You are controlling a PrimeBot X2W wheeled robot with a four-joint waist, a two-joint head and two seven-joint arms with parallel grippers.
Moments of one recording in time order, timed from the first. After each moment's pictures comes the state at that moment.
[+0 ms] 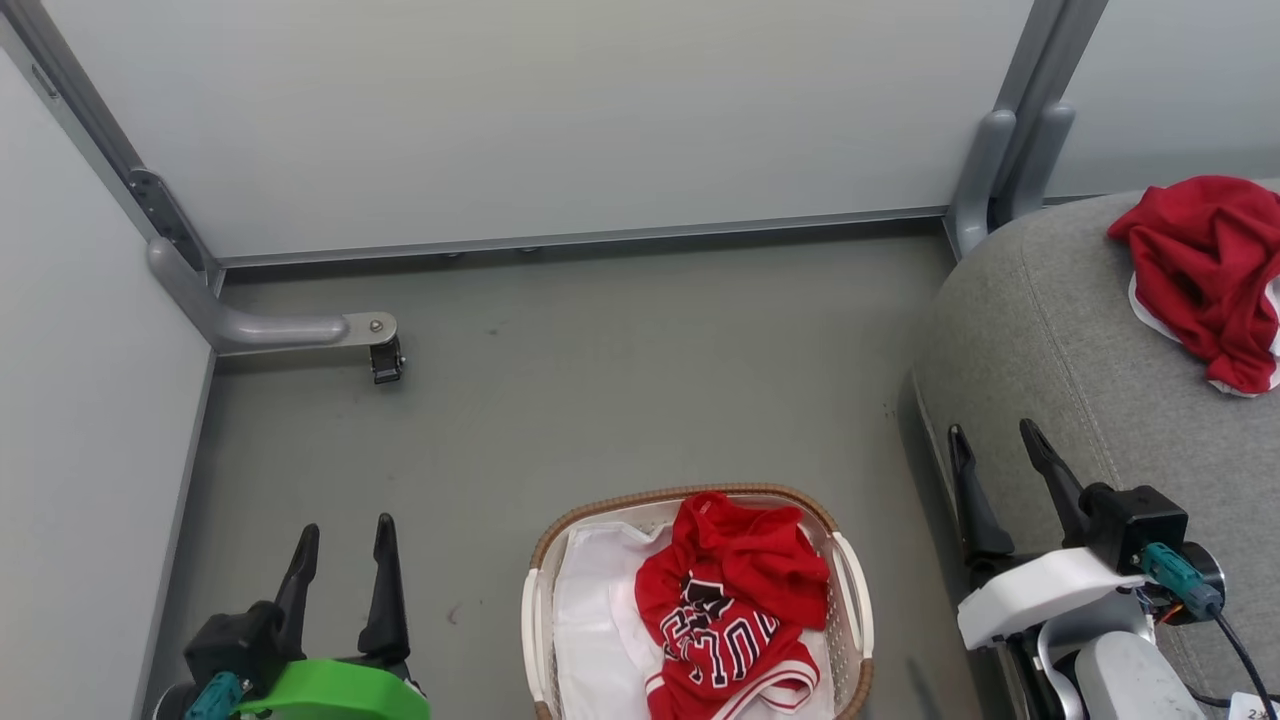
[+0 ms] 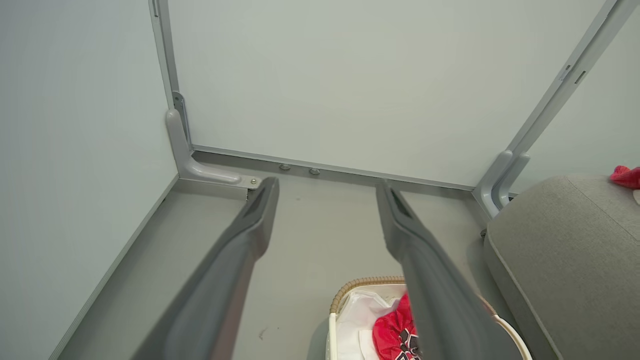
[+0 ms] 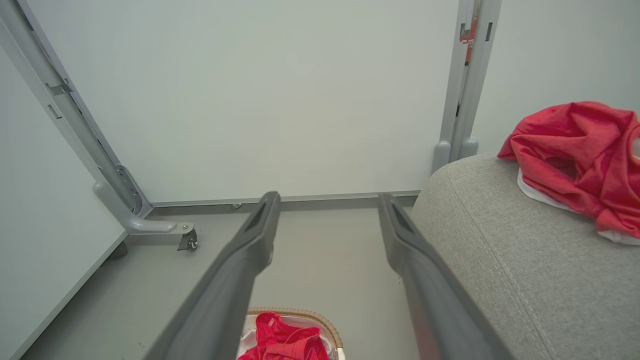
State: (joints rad) left arm 0.00 0.05 -0.05 0.29 -0.31 -0.13 -0.26; right arm -0.14 -0.05 0.02 0.28 0.20 0.13 -0.26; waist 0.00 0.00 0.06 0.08
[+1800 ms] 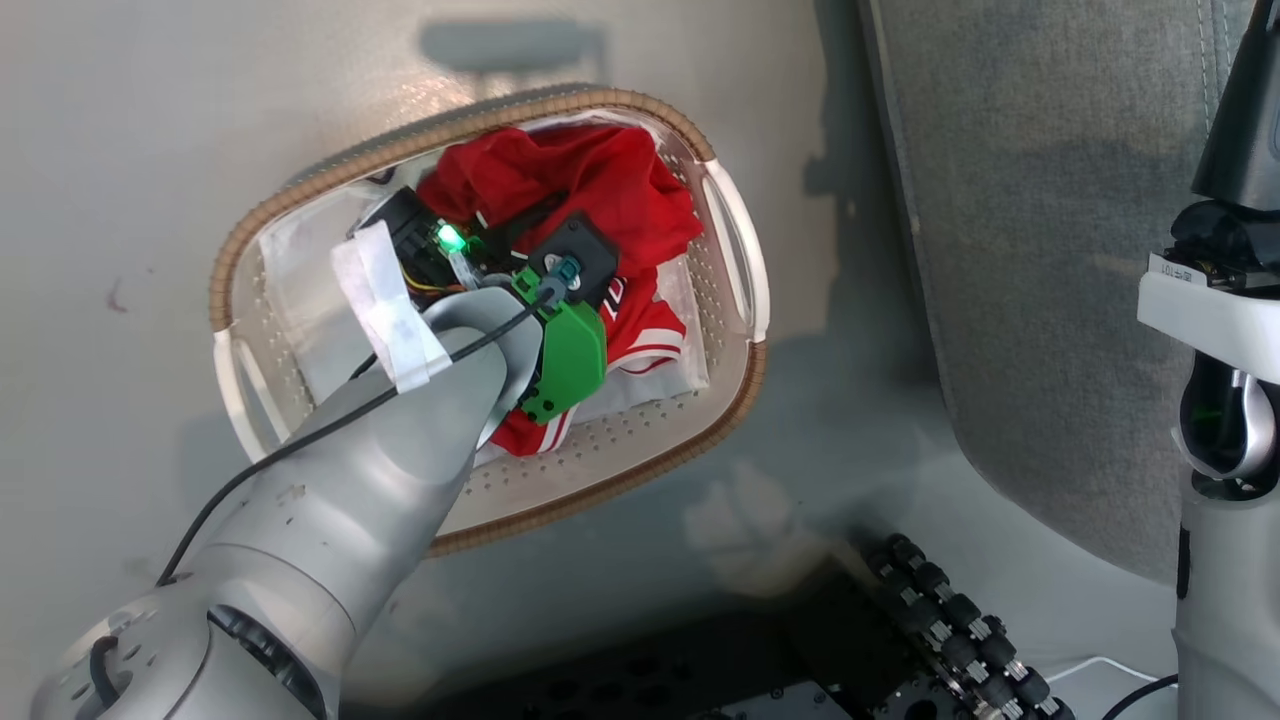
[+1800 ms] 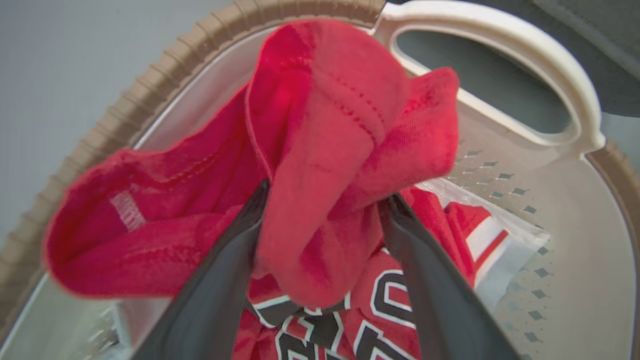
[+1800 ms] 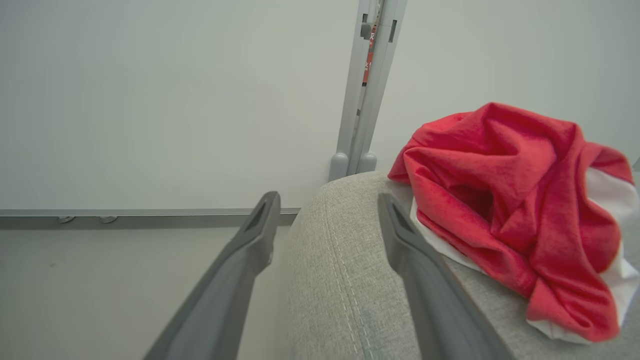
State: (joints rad) left arm -1.05 0.05 -1.06 1.08 -0.35 -0.11 -0.17; right arm -0.49 -0.05 -0.13 -0.28 0.14 0.13 -0.26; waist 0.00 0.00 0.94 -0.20
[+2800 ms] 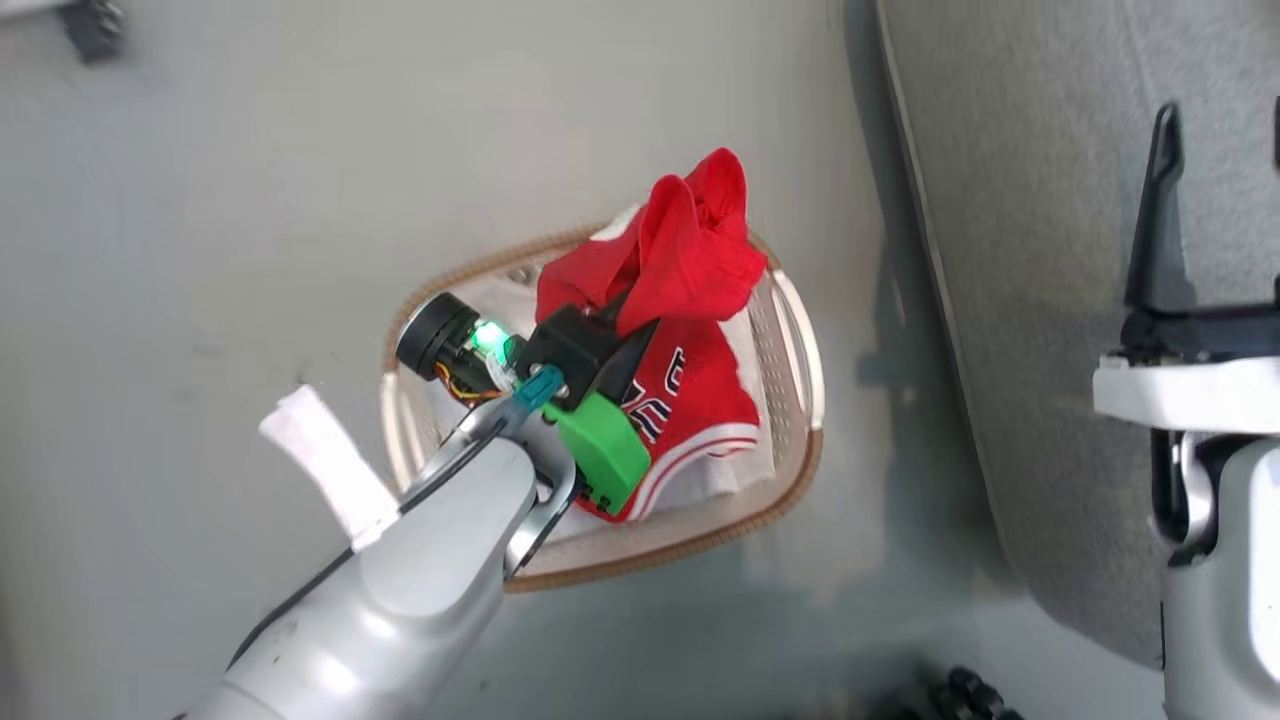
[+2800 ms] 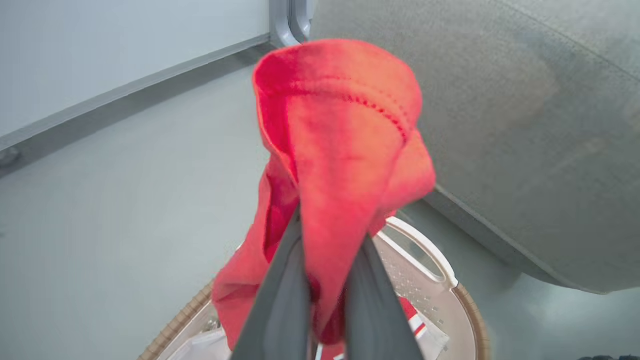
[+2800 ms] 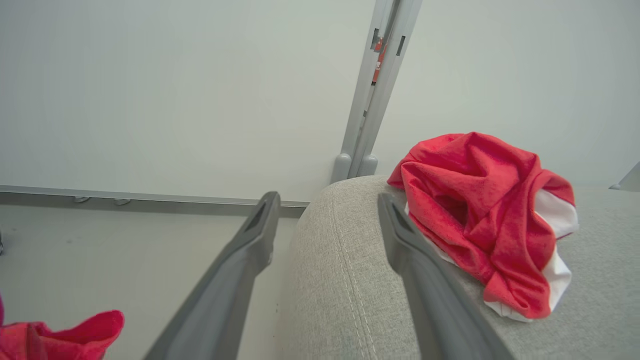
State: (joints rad) left arm -0.77 0.13 -0.91 0.62 -0.44 -0.06 -0.26; right arm -0.36 -0.05 -0.18 -0.11 -0.02 0.13 -0.26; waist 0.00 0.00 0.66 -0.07
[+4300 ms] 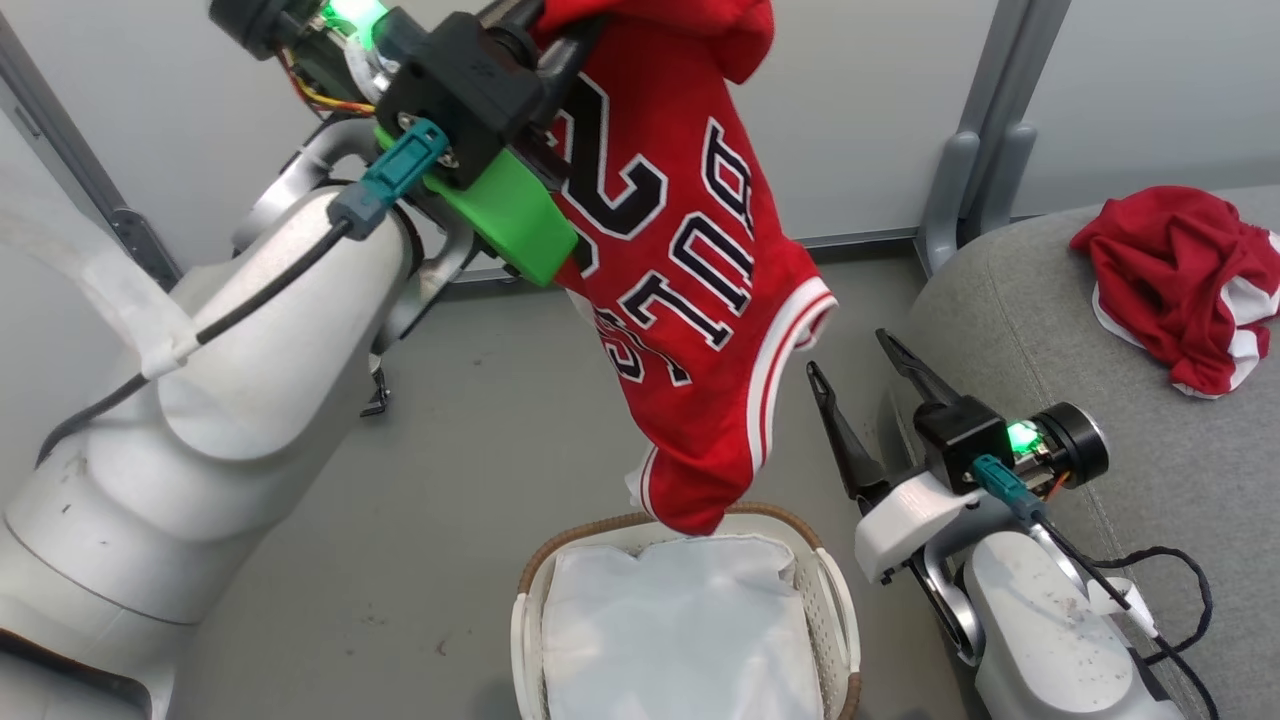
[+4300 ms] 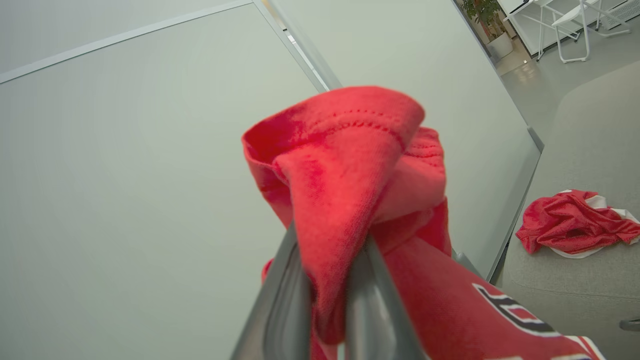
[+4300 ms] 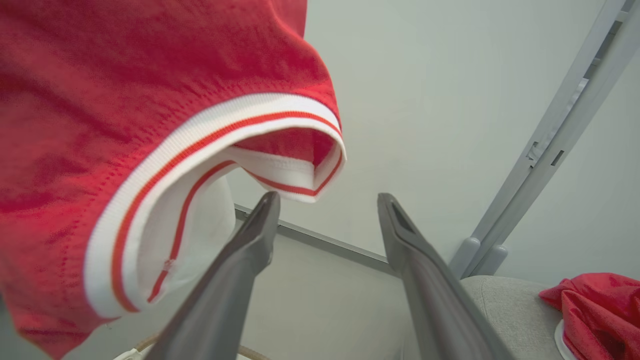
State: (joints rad) left arm -1.08 0.34 -0.82 0.28 -0.35 -0.12 -0.15; right arm -0.36 -0.05 0.22 0.39 -0.03 0.13 -0.26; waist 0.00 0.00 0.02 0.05
